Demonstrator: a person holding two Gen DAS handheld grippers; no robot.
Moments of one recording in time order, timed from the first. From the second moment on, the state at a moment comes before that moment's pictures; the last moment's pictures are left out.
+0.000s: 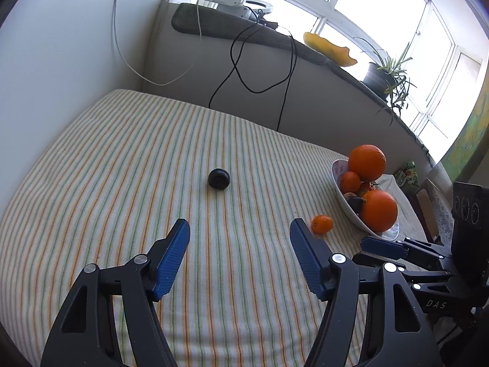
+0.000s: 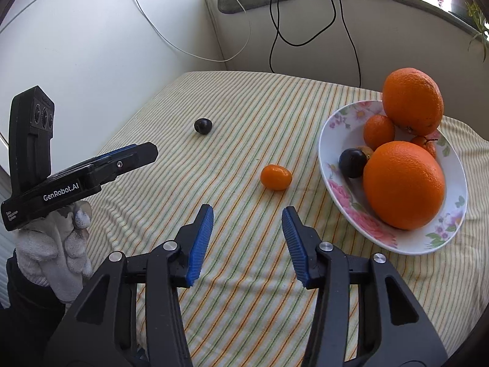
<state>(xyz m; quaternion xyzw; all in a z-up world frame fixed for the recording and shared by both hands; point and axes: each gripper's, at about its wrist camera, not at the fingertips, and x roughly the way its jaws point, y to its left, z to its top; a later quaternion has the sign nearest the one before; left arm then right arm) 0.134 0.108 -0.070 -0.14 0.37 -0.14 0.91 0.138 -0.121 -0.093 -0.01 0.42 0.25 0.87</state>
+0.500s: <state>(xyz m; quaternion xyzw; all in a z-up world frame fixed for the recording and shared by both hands) 0.182 0.103 -0.083 -0.11 0.39 -0.14 0.90 0.171 -0.118 -0.113 -0.01 0.43 0.19 0.88</state>
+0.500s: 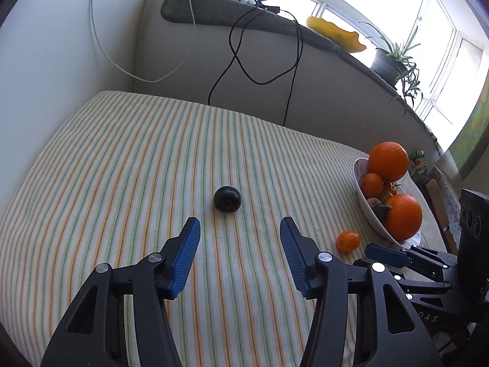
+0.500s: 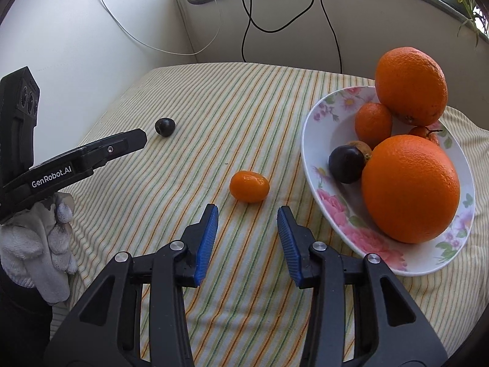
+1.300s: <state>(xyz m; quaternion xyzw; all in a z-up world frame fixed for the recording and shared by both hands) 0.216 0.098 -0.099 -0.08 0.42 -0.14 0.89 0.189 -0.092 -0.118 -0.06 0.43 0.18 0.88</state>
